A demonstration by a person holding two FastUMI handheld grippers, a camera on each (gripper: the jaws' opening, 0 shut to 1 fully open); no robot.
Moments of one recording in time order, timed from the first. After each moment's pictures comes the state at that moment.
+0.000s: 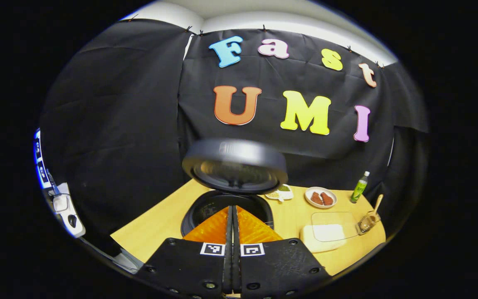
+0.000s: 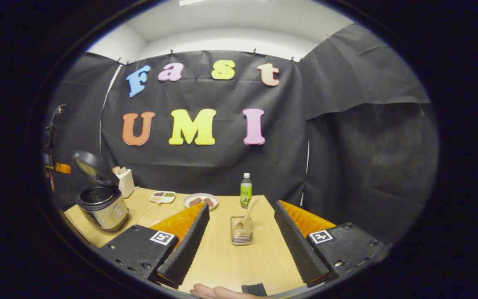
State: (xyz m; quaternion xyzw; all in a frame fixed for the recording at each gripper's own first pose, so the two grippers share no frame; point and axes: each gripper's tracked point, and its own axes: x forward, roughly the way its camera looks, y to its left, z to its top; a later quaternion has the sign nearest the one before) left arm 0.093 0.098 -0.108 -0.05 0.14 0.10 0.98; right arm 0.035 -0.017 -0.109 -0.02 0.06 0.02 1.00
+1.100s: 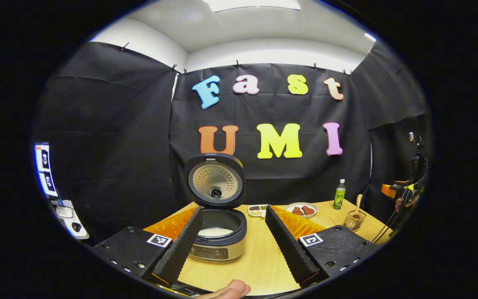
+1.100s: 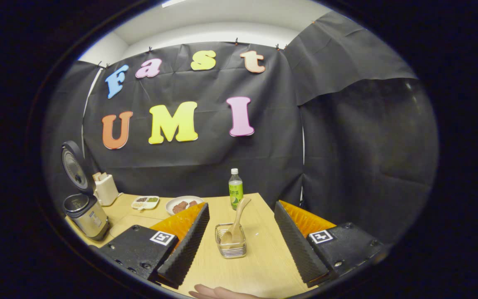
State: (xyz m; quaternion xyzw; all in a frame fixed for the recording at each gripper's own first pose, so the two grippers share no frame) left arm -0.006 0.009 -0.077 0.03 -0.01 0.07 1.00; right arm 0.160 -0.046 -0.160 0.02 0.08 0.00 1.00
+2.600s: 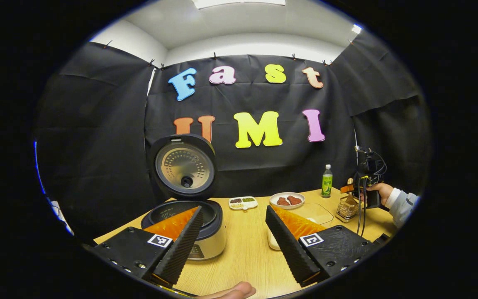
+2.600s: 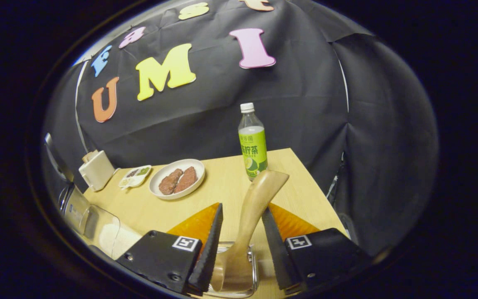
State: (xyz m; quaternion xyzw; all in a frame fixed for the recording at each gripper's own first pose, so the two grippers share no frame) left arm 0.045 -0.034 -0.146 0.05 0.01 0.00 1.00; right arm 0.360 -0.026 -0.312 0.06 0.26 0.10 0.96
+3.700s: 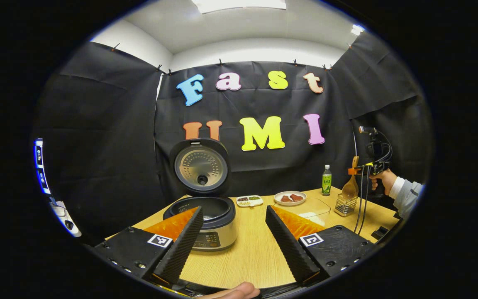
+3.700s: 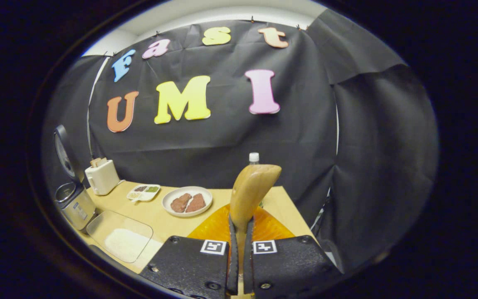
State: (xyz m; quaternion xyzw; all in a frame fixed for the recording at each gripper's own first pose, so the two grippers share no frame) left arm -0.034 0.004 -0.138 0.05 -0.01 0.02 1.00; right arm 0.289 -0.026 -0.185 -0.02 0.10 0.05 0.99
